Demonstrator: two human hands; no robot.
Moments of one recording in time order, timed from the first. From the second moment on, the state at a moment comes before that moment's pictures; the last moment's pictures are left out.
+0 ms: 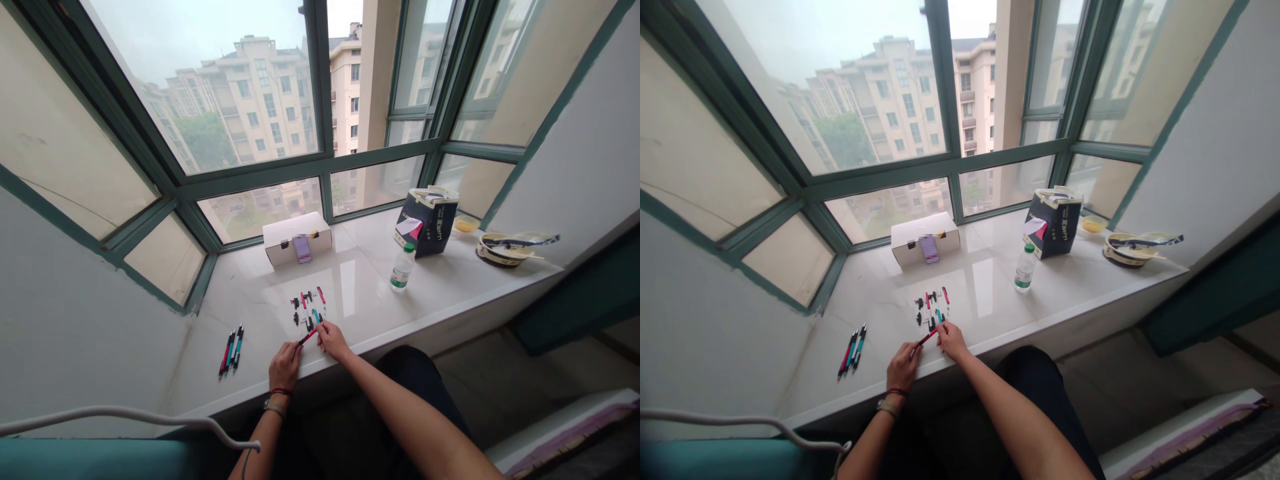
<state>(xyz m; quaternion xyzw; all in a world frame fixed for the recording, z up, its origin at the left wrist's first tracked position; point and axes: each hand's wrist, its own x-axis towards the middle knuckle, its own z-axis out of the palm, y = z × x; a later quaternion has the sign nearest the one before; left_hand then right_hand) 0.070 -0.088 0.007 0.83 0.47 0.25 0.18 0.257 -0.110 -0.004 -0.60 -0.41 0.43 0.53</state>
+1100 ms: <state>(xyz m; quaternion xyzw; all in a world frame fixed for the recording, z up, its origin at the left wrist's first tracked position) 0.071 -0.088 0.006 0.84 0.48 0.20 0.15 0.261 -0.114 0.013 -0.54 -0.41 0.54 0.50</state>
